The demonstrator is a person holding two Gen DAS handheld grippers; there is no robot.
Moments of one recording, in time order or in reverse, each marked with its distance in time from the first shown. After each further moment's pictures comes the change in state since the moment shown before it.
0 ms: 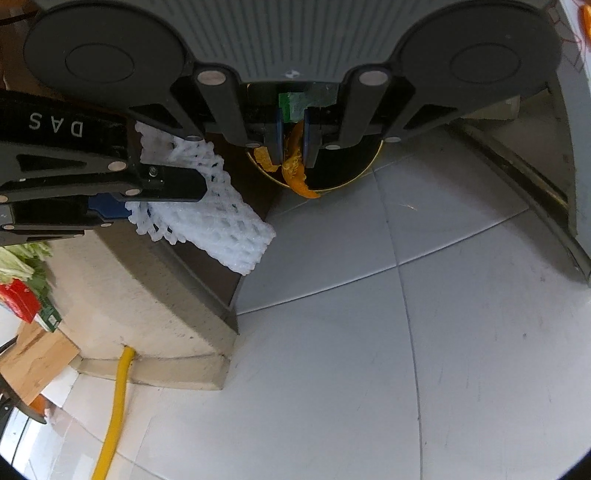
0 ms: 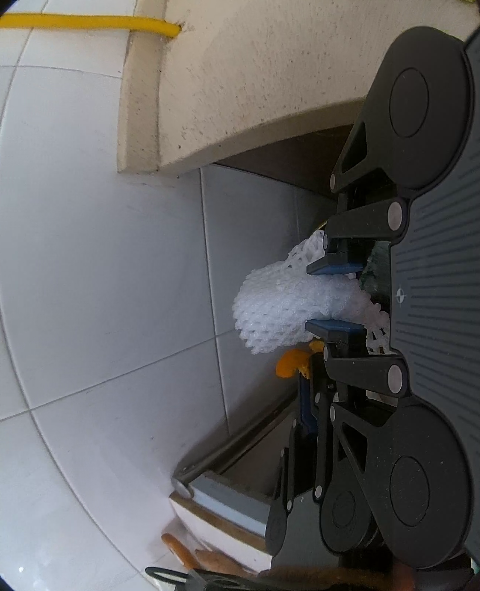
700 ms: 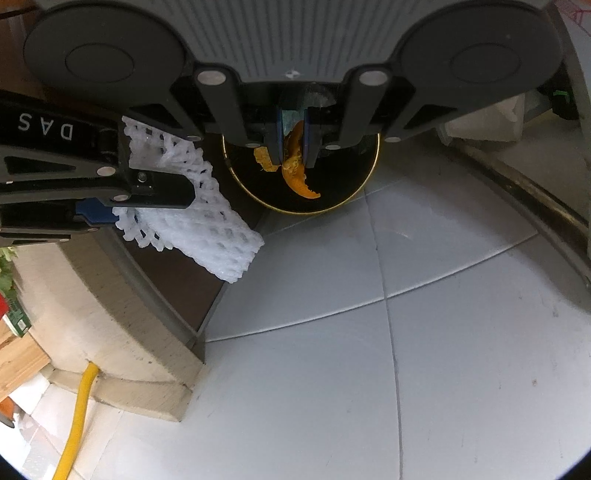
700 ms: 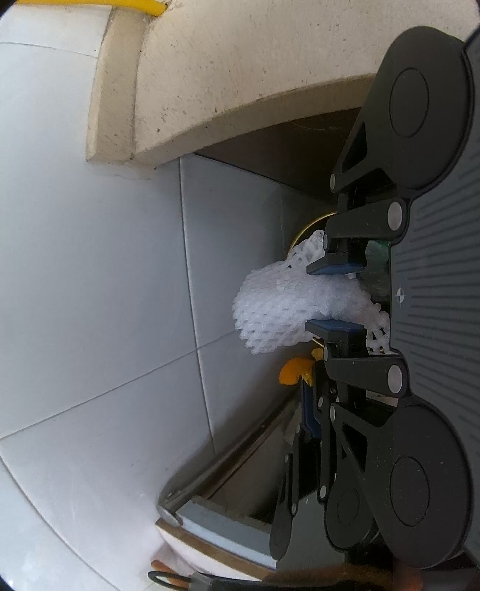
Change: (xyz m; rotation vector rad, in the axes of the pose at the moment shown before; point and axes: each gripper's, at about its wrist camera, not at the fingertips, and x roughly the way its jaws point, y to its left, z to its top) left arm 0.035 0.017 0.004 -0.061 0.082 0.030; right arm 0.037 -0.005 0.012 0.015 0.094 -0.011
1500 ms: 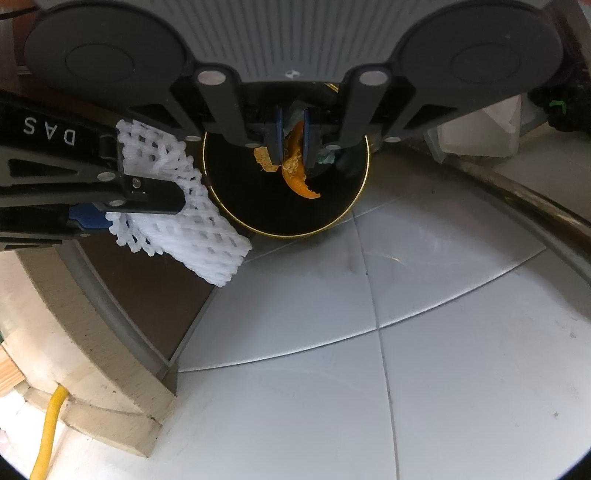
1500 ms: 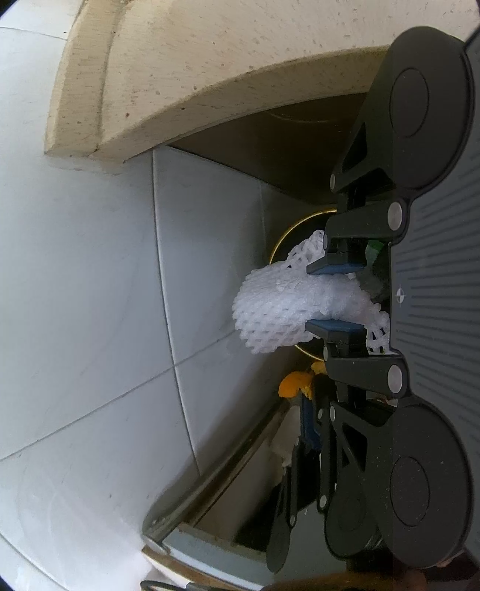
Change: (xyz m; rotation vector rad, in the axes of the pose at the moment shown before) left arm 0.031 0.005 0.006 -0.011 0.096 0.043; right arm 0.037 -0.009 0.007 0.017 0.080 -0.005
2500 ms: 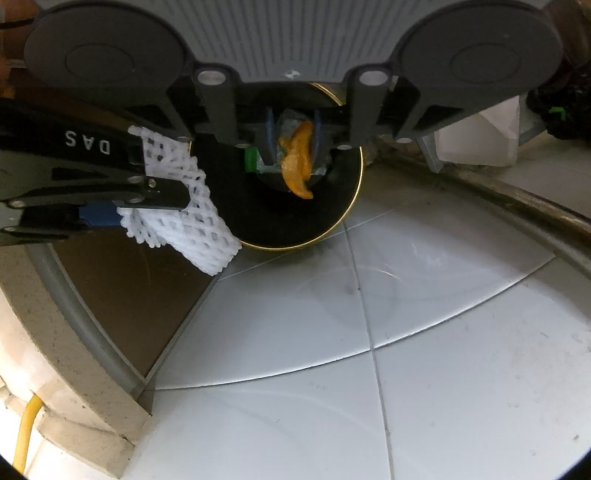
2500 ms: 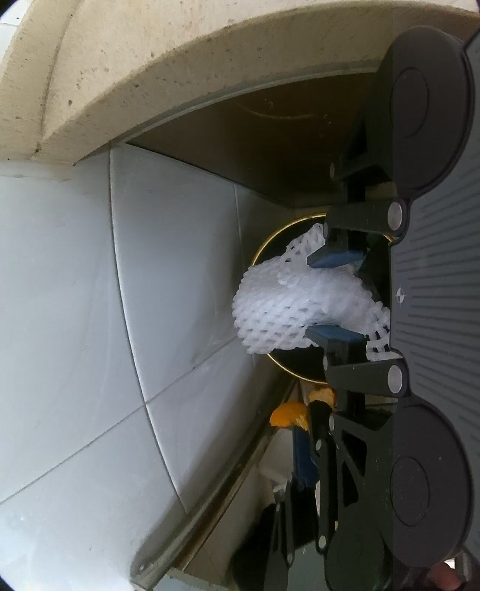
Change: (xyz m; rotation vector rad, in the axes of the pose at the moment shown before) left arm 0.019 0.001 0.007 -0.021 0.054 0.031; right arm 0.055 -0.011 0.002 0.036 0.084 -0.017
